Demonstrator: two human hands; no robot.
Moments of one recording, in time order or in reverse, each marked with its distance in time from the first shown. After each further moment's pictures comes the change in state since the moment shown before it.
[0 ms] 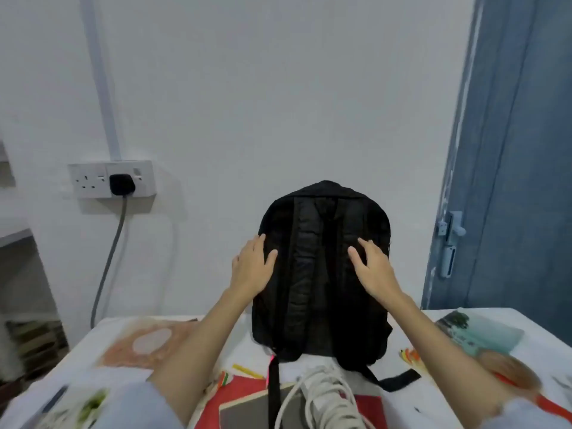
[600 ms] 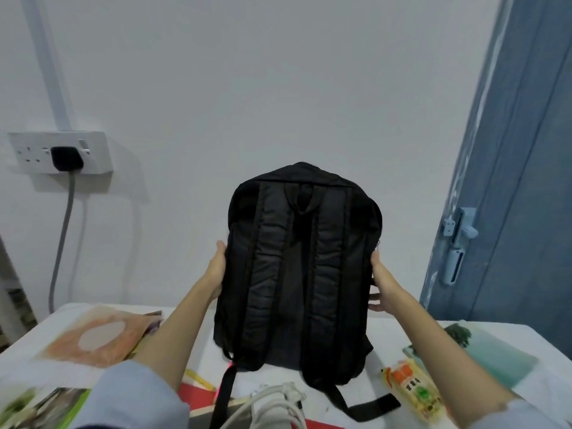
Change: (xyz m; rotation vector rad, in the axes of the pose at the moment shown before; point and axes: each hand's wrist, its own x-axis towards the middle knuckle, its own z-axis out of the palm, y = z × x) left_hand 0.036 0.005 0.058 -1.039 -0.128 -0.692; right_hand 0.074 0.097 -0.004 0.654 -0.356 0.688
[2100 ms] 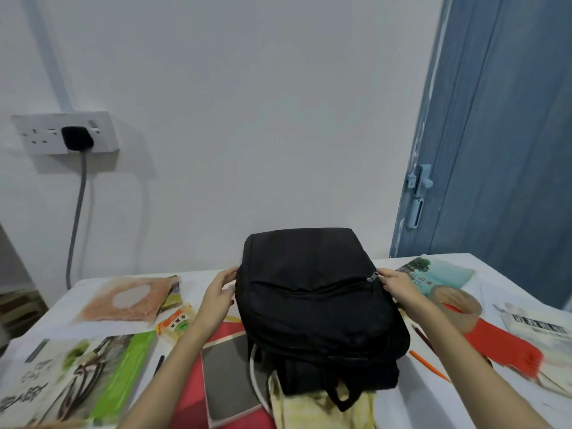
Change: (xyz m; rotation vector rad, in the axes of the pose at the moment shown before) left_hand -0.138 -0.082 -0.077 0.278 -0.141 0.266; right_hand -0.138 0.101 -0.008 -0.121 0.168 -0.231
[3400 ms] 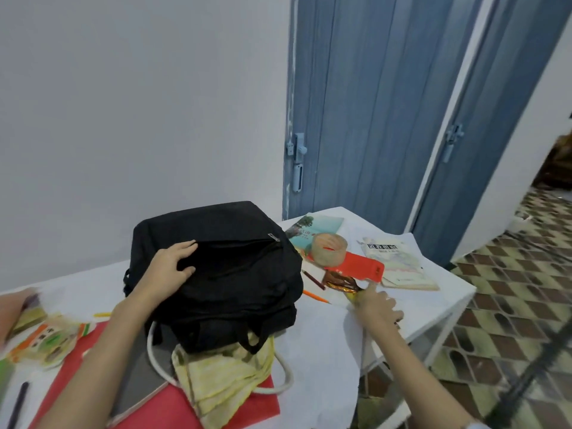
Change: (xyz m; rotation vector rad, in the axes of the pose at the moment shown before) left_hand 0.009 0.020 0.077 0.687 -0.314 0.401; right_hand -0.116 0.120 -0.088 -0.841 0.563 0.580
